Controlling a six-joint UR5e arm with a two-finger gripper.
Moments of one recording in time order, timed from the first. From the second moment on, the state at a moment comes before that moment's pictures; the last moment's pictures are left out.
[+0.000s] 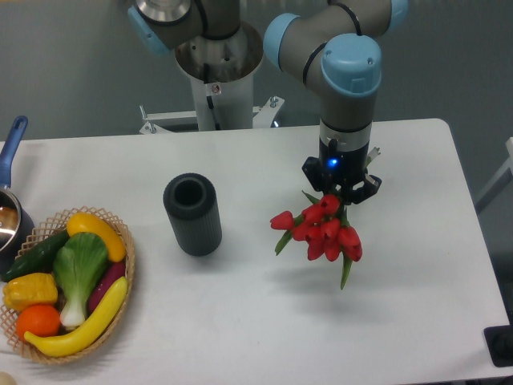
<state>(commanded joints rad) 2.63 -1.78 -1.74 -0.99 1.52 1.12</state>
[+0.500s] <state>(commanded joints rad) 2.61 -1.84 -1.75 -0.98 1.52 1.12</state>
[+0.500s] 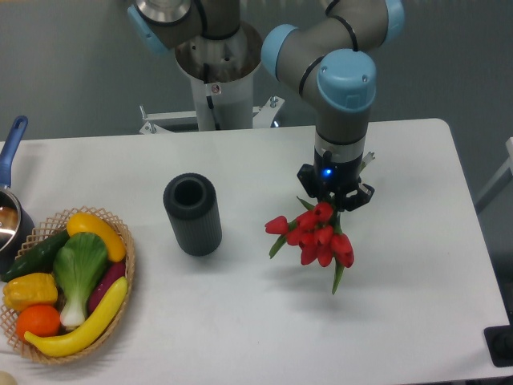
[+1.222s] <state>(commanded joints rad) 2.56 -1.96 -1.69 -0.98 1.52 1.12</state>
